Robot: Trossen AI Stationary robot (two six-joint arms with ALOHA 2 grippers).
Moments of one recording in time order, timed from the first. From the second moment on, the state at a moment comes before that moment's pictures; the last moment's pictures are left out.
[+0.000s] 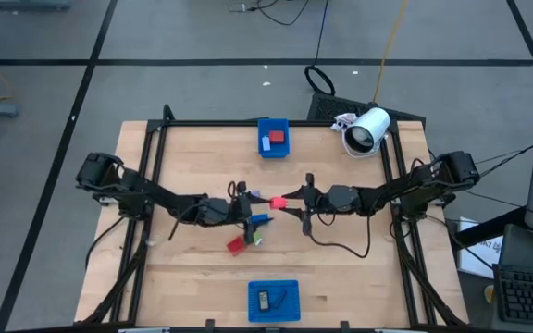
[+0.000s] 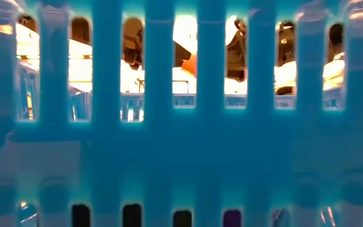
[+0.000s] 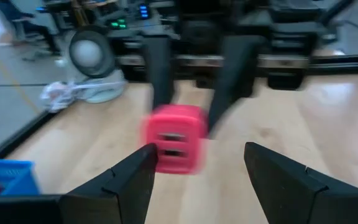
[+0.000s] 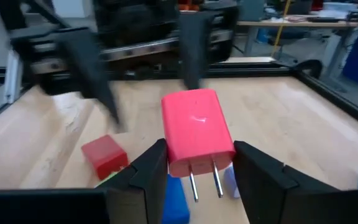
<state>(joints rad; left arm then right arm) -0.21 1.62 0.69 0.71 -0.39 0.02 0.12 1.53 0.54 0.84 0.17 0.04</state>
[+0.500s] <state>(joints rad) -0.20 1.62 0.69 0.74 -0.36 -0.06 0.13 1.53 0.54 0.84 0.15 0.04</state>
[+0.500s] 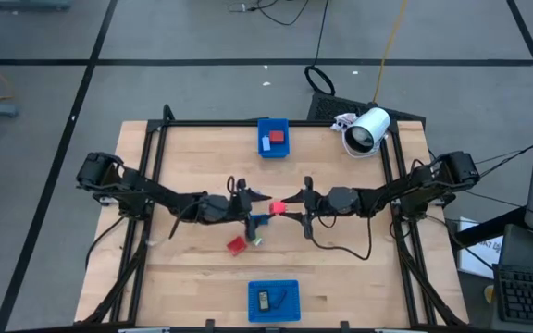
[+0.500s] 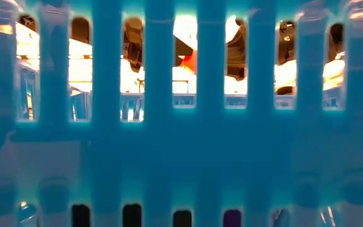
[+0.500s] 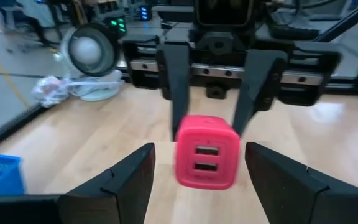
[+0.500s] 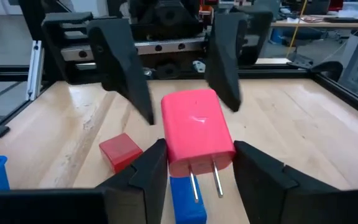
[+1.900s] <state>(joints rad) -0.15 1.59 0.69 0.76 -0.28 -0.12 0.12 1.53 0.54 0.85 0.11 0.10</state>
